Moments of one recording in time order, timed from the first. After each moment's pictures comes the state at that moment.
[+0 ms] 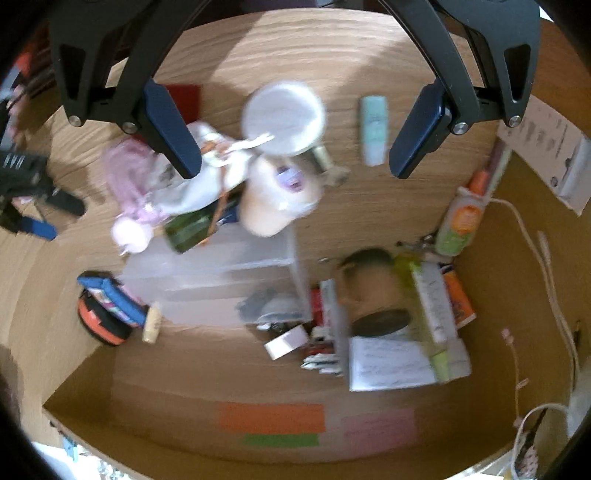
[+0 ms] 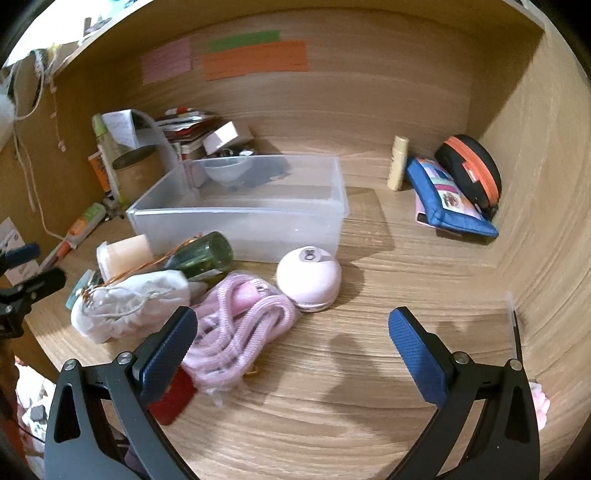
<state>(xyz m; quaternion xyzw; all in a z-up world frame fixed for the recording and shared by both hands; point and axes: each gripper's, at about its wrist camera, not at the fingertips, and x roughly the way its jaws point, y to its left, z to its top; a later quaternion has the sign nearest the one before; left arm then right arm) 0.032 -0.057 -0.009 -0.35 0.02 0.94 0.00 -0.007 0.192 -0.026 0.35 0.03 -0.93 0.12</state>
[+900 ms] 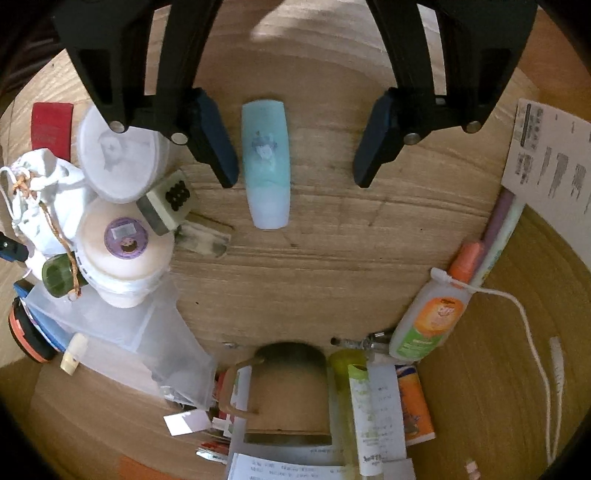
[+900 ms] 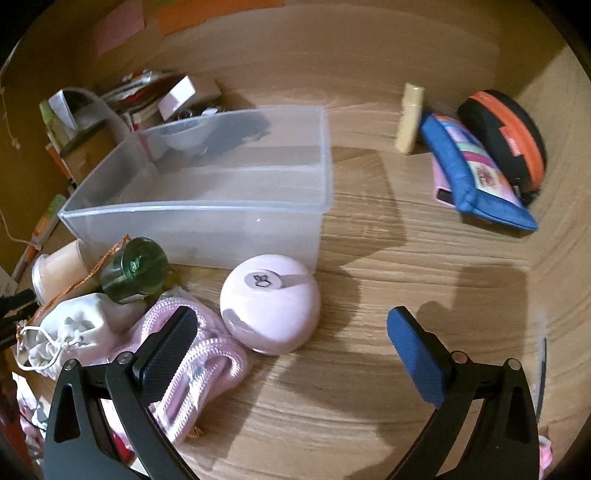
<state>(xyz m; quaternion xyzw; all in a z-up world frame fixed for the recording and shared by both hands) -0.005 -0.137 -0.086 -0.45 -0.03 0.89 -0.05 -0.100 0.195 -0.061 0.44 0.03 -0.89 0.12</state>
